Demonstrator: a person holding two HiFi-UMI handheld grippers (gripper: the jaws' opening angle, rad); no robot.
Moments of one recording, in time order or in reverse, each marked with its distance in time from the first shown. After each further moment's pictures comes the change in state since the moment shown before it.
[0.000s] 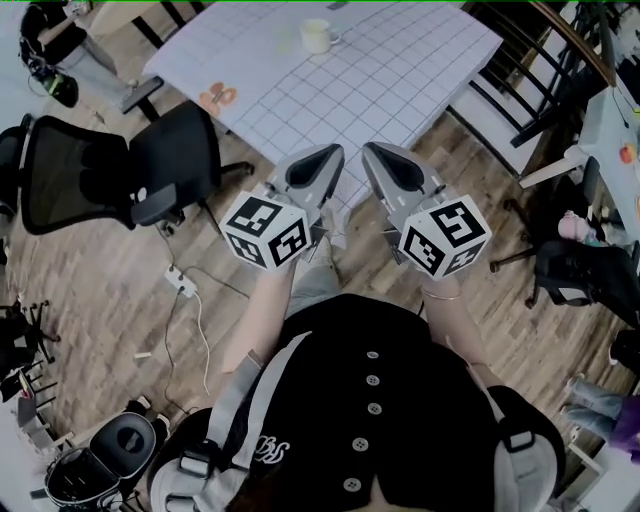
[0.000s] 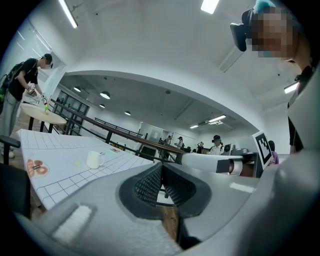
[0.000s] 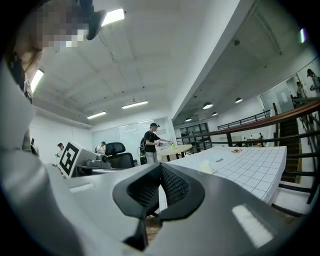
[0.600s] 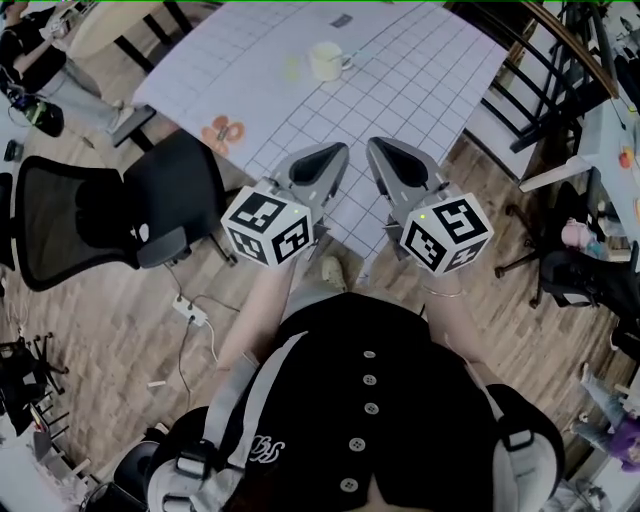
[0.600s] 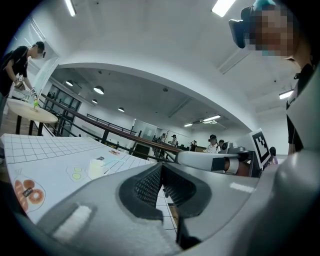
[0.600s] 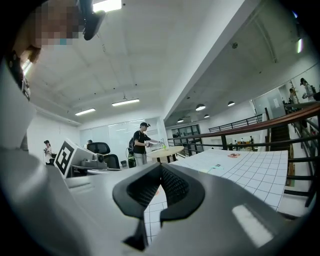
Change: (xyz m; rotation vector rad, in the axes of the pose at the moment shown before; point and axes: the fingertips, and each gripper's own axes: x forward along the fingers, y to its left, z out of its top) left arm 0.042 0.108 0.043 0.009 0.035 -0.099; right arm 0.118 -0.044 0.026 -0.010 -0.013 -0.111
